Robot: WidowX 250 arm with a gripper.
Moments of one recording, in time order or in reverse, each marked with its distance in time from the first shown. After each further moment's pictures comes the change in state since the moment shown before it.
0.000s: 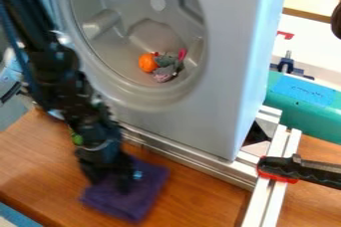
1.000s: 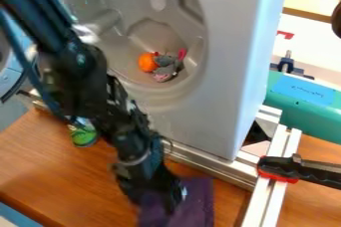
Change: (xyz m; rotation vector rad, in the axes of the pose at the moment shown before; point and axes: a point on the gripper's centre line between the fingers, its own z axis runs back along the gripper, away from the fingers) arm -0.012 -0.053 0.033 -0.073 -0.054 0.010
